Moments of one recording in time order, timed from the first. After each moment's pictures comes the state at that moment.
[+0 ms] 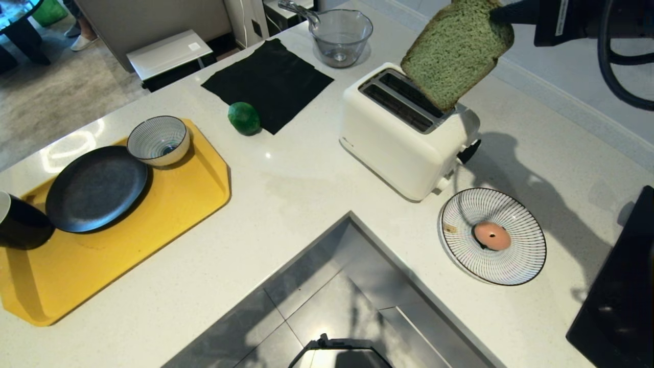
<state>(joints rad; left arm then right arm) 0.00 0.00 0.00 -0.05 0.01 -0.02 0.44 1.63 -1.94 0.35 -0.01 -0.19</state>
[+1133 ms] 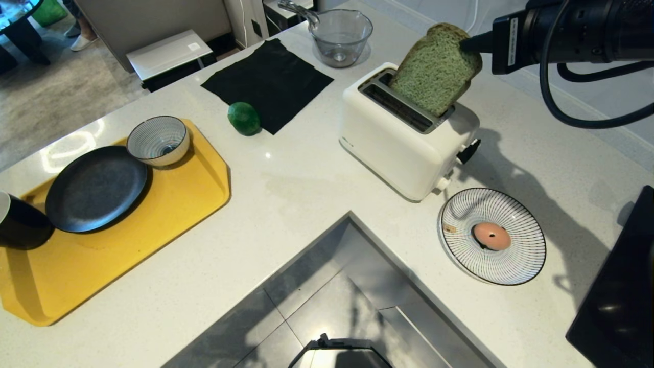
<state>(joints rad) 0.00 0.00 0.00 -0.05 0.01 -0.02 0.43 1.73 -1.97 0.35 0.00 -0.22</state>
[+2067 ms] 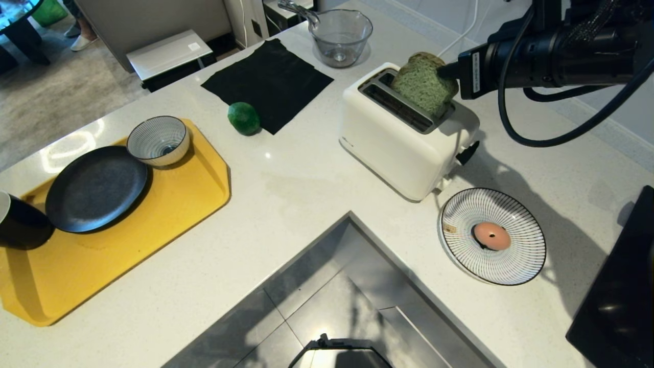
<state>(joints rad) 0.00 0.00 0.00 -0.05 0.01 -0.02 0.43 1.81 -1.97 0.34 -0.01 -0.23</state>
